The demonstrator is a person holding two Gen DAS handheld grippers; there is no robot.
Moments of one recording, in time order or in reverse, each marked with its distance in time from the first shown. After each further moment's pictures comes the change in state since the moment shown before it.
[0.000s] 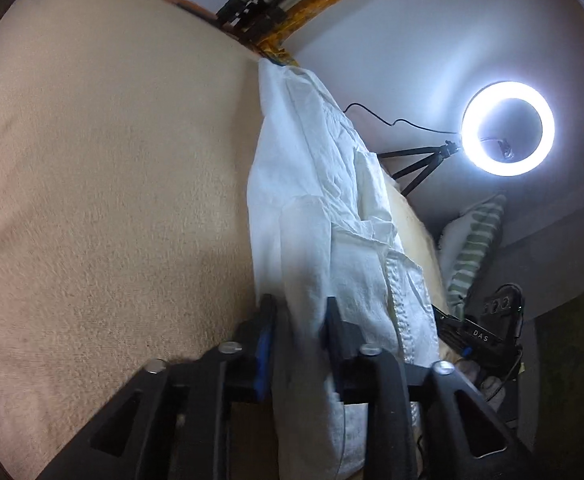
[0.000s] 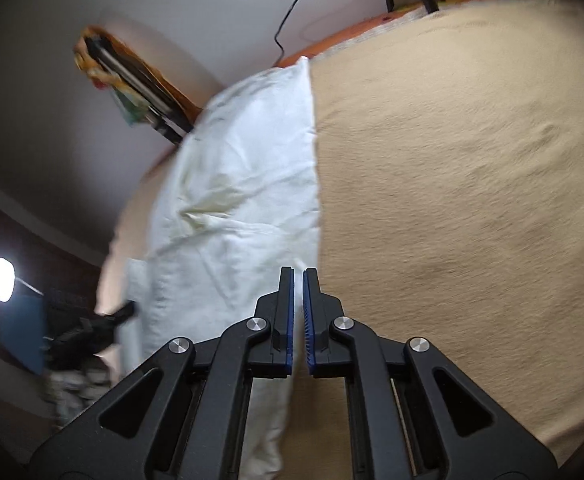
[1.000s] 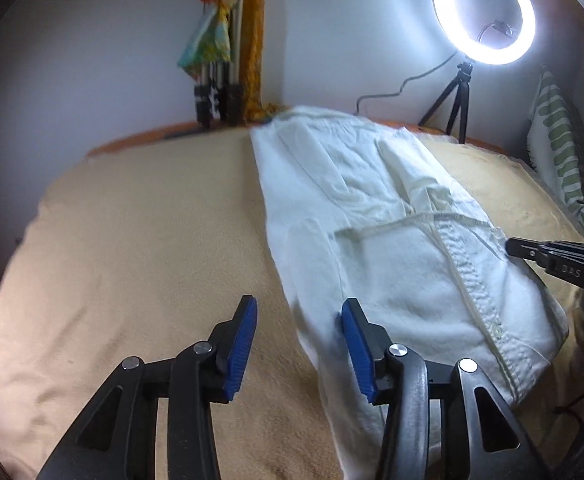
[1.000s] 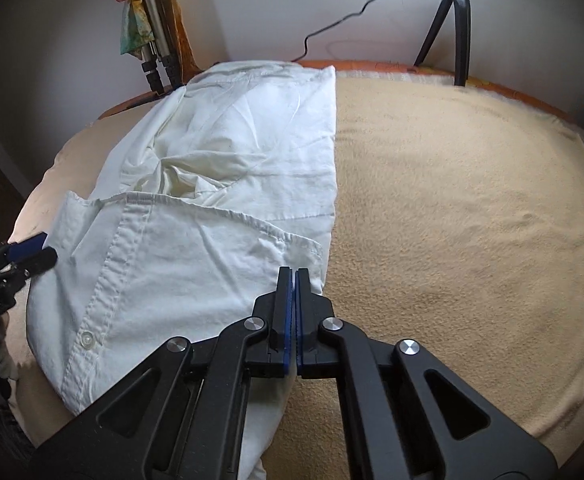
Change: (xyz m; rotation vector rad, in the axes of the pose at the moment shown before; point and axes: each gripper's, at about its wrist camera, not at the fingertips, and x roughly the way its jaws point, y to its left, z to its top) left arm 0.000 -0.070 -0.036 0.495 -0.158 0.528; right arm 0.005 0.057 -0.020 -0.310 -0.071 -0.264
